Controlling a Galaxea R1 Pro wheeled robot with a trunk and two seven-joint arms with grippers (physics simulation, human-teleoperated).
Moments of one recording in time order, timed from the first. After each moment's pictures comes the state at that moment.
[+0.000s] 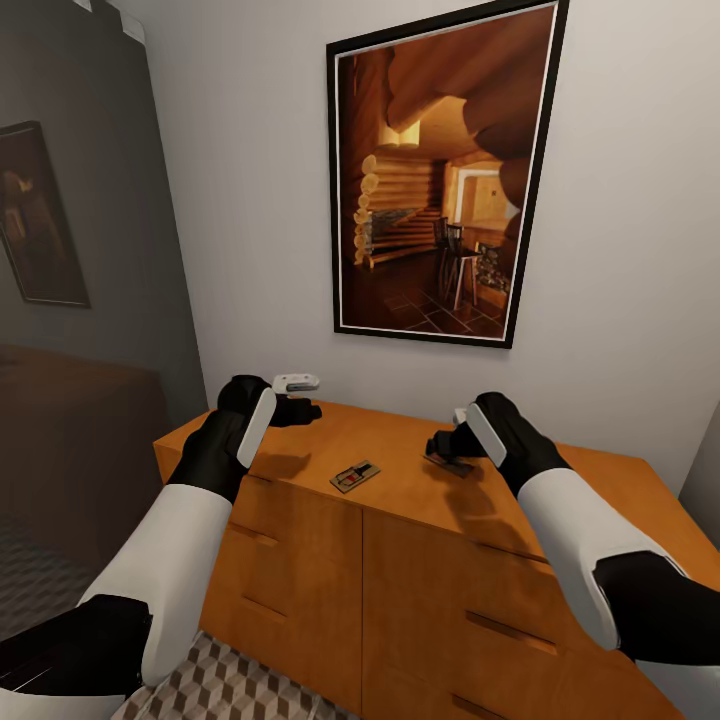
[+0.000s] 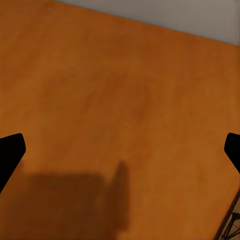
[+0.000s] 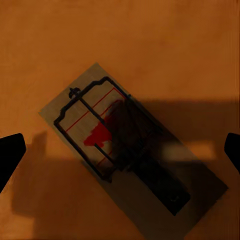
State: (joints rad) left arm -1.02 -0.14 -0.07 -0.98 0.18 1.04 0.14; right arm -1.10 -0.01 0.19 -0.64 -0.38 1.04 -0.18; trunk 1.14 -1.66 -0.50
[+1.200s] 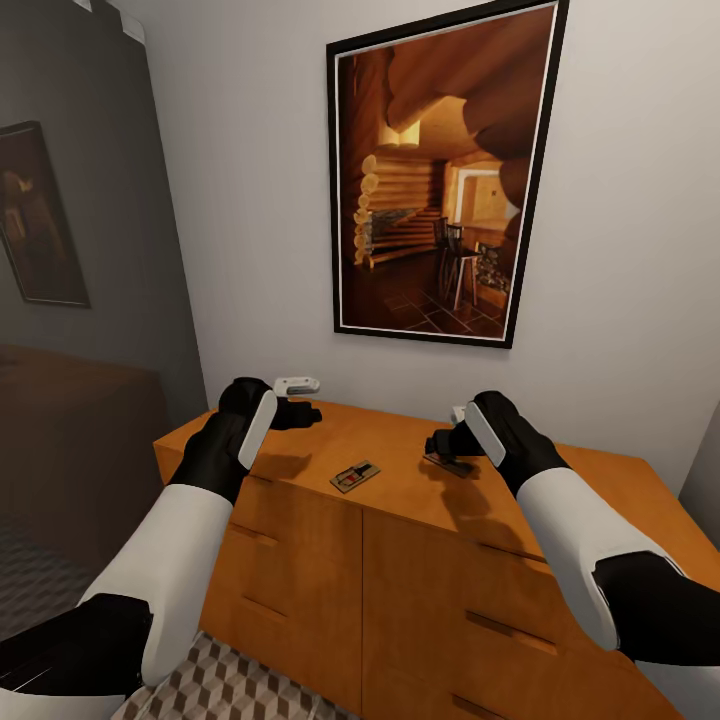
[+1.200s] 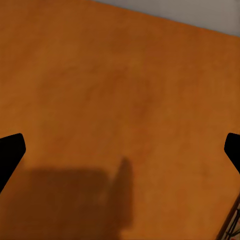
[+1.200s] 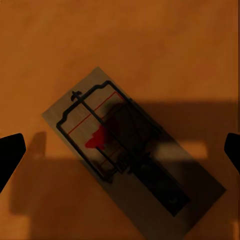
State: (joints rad) left arm -1.02 -0.14 -0.07 -0.96 0.18 1.04 0.14; right arm -1.10 -0.01 0.19 -0.65 -0.38 1.04 -0.18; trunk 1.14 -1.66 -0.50
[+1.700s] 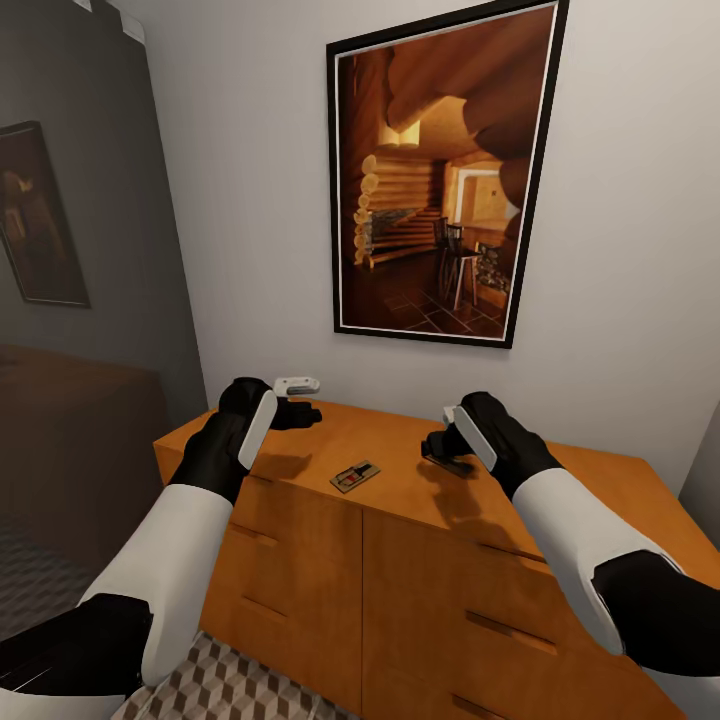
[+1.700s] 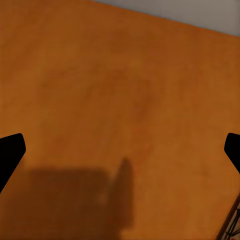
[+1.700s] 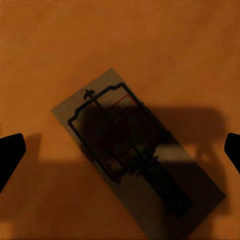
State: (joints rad) left arm -1.02 -0.14 -0.07 -0.96 0.18 1.04 0.14; right arm -1.10 -0.01 0.33 -0.67 -0.38 1.04 -0.18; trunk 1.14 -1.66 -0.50
